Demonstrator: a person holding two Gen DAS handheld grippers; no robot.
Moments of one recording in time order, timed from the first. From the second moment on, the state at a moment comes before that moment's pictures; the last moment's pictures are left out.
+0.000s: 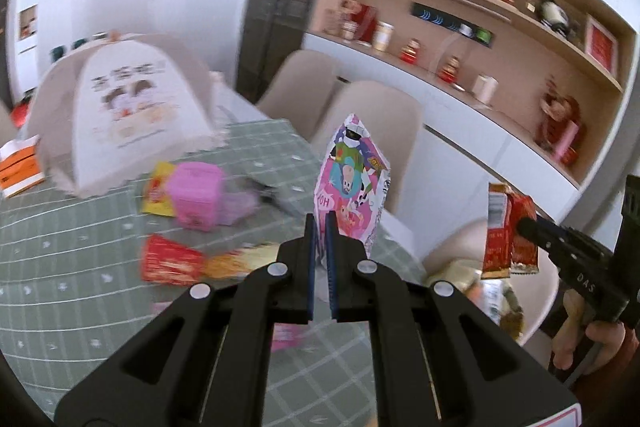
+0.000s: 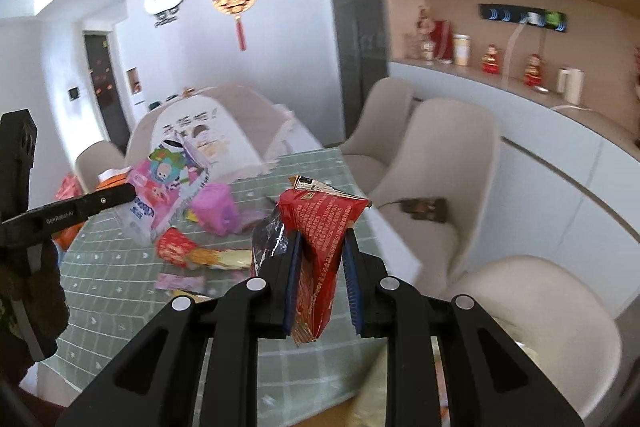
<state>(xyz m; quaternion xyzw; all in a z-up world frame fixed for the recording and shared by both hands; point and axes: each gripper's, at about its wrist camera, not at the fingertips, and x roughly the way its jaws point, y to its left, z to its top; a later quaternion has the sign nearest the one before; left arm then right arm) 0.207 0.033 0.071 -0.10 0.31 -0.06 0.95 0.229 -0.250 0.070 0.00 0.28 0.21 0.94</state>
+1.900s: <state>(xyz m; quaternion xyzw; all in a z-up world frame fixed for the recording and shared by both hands) 0.201 -0.049 -0.019 -0.08 0.42 -0.10 0.90 0.248 -0.379 -0.115 0.04 0.43 0.10 0.90</state>
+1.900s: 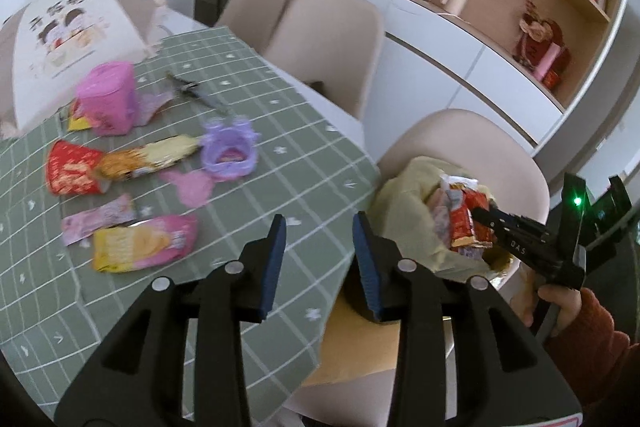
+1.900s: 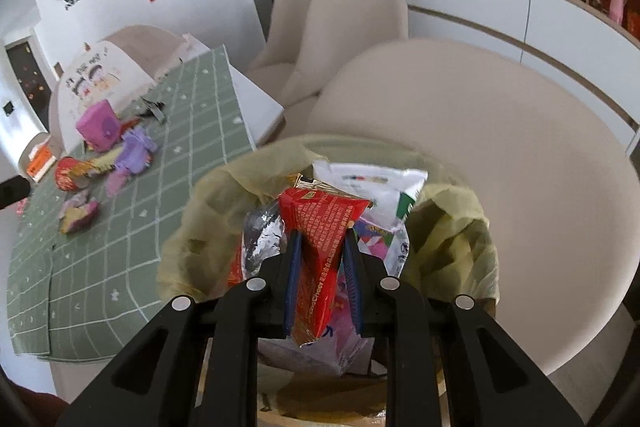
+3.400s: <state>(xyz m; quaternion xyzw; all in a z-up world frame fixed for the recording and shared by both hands) 0.227 0.212 -0.072 -0.12 0.39 -0.02 0.91 0.229 -0.173 -0.072 0.03 0.41 0.23 0.88</state>
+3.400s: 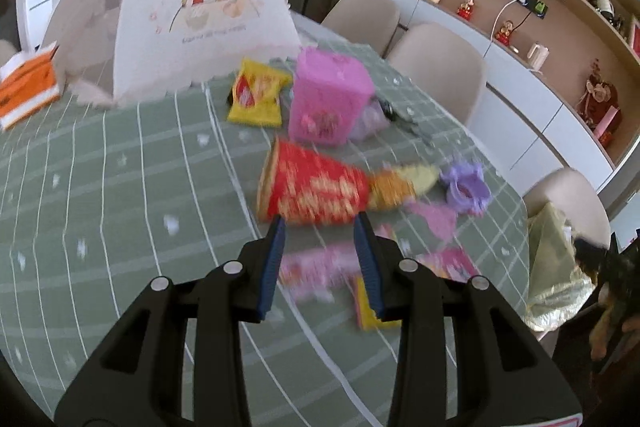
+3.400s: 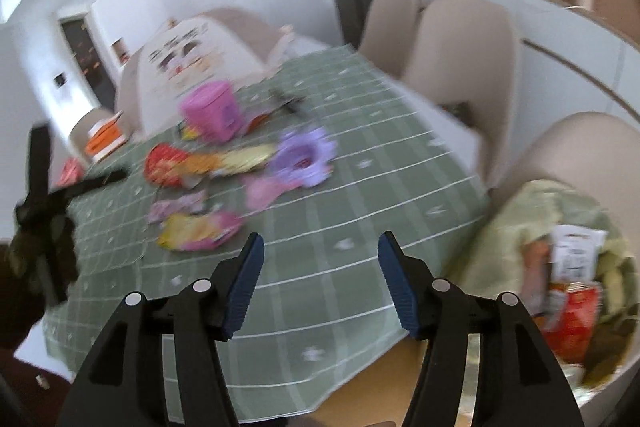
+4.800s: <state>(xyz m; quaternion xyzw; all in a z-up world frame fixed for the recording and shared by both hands) 0.213 0.235 -0.045 -0.21 0.41 0.01 0.89 0.228 -0.098 -0.084 -0.02 0.43 0.27 0.86</state>
